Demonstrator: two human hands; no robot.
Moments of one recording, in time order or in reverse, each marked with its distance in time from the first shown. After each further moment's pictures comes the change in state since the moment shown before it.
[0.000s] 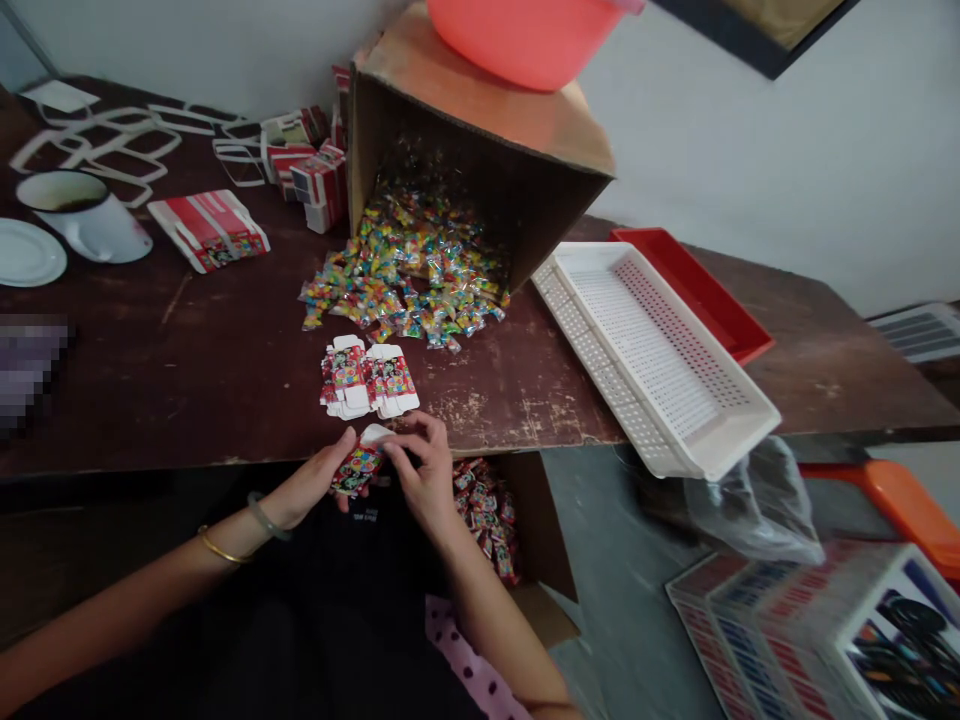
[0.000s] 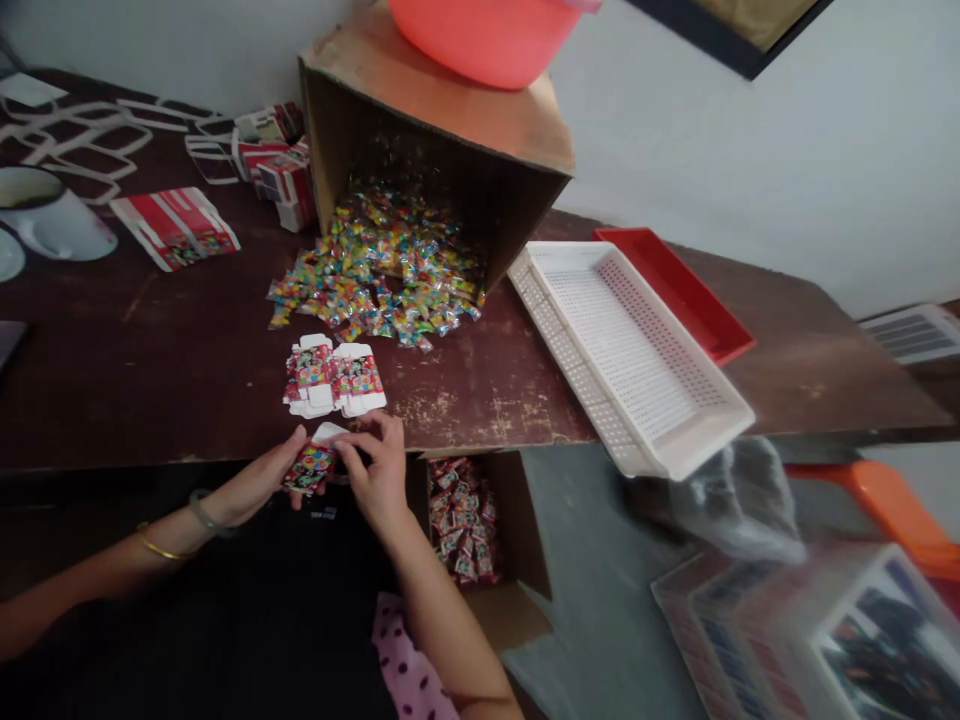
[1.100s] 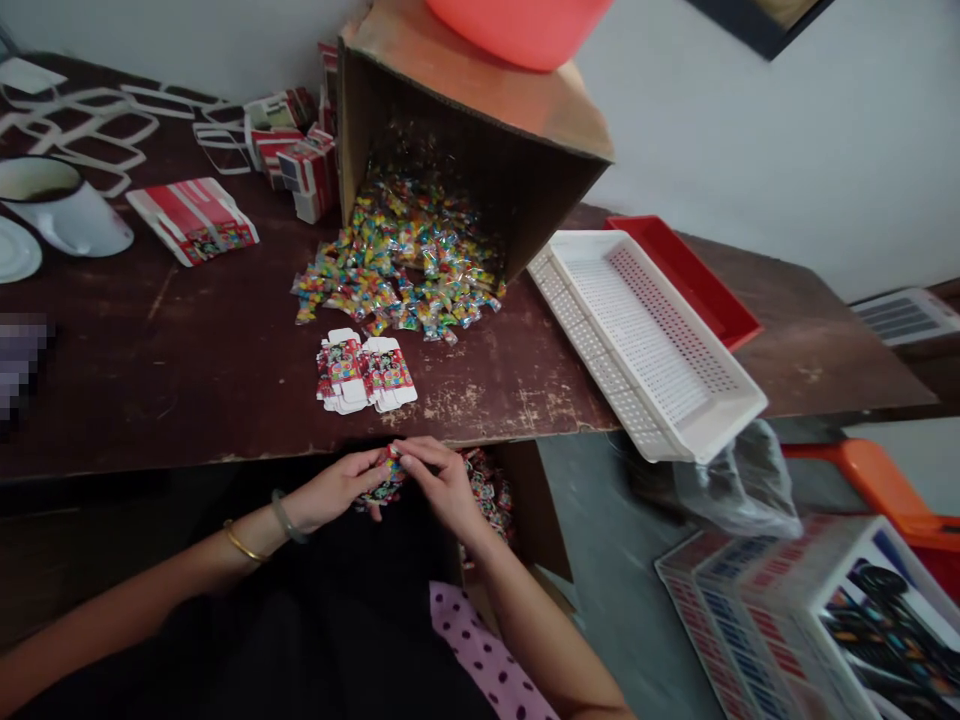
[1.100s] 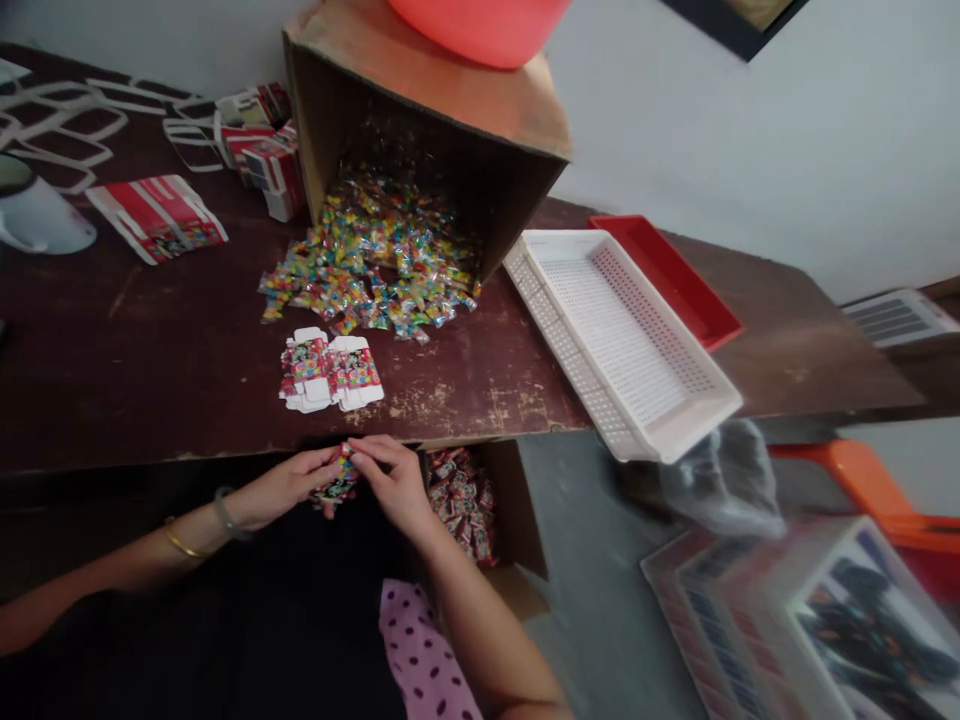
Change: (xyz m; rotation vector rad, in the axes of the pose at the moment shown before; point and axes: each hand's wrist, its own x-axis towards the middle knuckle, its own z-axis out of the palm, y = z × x) left_hand 0.005 -0.007 0.018 -0.049 -0.303 0.066; right_hand -0.016 0.010 -0.026 0.308 -0.136 0.161
